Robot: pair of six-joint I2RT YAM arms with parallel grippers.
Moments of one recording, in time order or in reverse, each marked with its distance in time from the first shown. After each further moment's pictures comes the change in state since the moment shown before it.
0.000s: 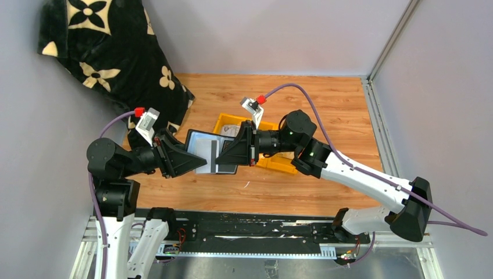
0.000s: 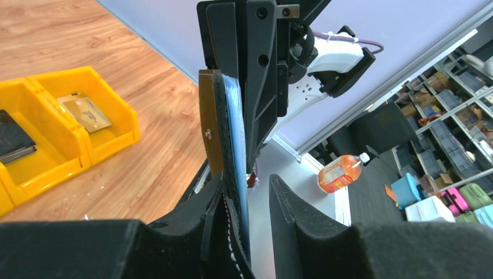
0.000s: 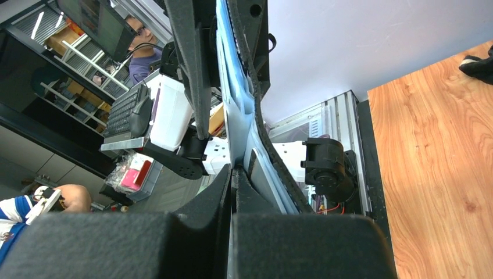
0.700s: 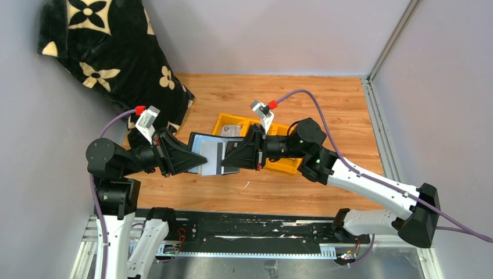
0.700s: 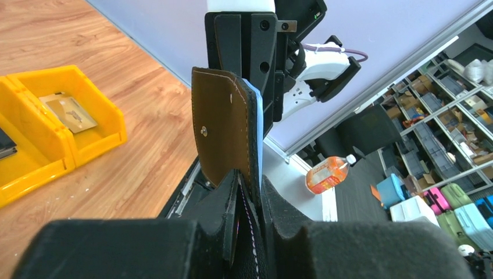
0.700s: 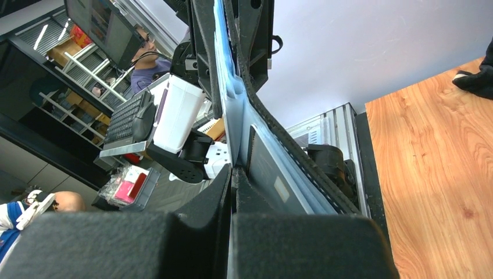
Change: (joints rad) left arm 0.000 0.008 -0.002 0.076 0.003 -0.097; right arm 0.000 -0.082 -0.103 0.083 0.031 0.014
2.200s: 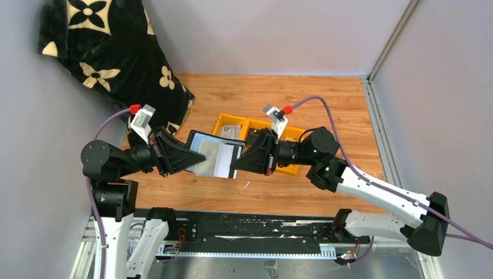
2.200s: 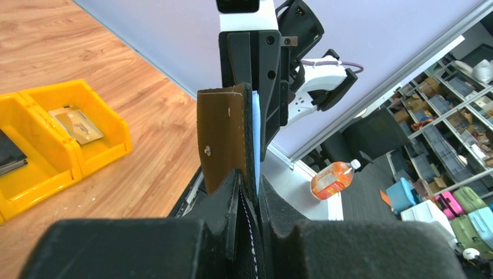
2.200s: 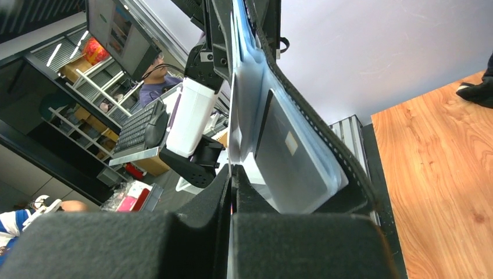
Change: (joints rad) left arm 0.000 0.002 0.027 0.017 -0.022 -0.010; right arm 0.011 -0.095 -0.111 0.111 0.058 0.060
